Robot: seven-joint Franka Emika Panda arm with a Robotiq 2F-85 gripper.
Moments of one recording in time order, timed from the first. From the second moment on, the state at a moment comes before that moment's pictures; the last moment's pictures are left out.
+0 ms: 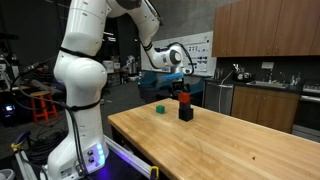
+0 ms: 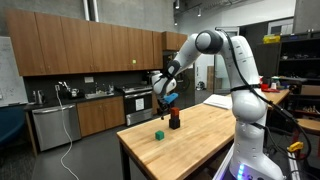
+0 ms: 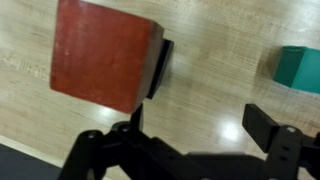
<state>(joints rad) -0.03 0.29 -0.09 -2.09 -0.23 2.32 -0.05</state>
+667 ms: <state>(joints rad) -0.03 0.34 -0.11 -2.02 -0.32 2.20 0.02</state>
